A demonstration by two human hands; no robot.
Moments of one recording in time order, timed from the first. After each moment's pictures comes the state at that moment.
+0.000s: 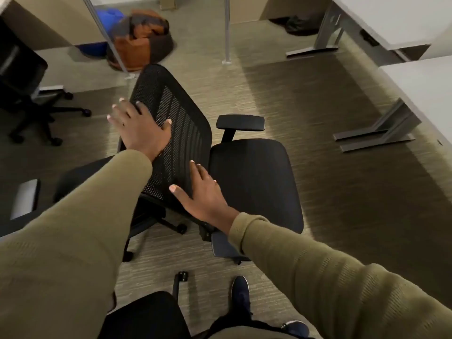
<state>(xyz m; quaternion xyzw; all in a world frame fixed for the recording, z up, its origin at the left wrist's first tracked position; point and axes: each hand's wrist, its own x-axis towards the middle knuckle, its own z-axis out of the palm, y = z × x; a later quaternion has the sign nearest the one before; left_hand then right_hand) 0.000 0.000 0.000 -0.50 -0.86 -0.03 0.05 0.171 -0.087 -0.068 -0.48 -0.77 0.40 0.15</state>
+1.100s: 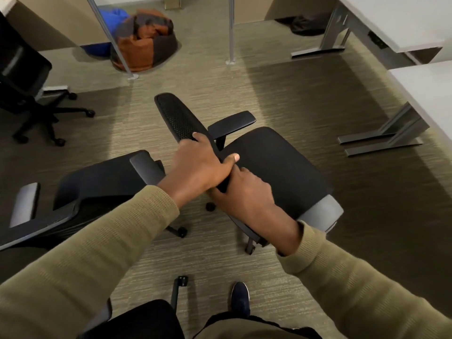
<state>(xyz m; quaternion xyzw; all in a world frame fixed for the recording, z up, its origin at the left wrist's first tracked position) 0.122 -0.025 0.019 -0.58 -0.81 0.02 -0.08 0.245 -0.057 0.009 -0.57 -0.76 0.29 0.07</state>
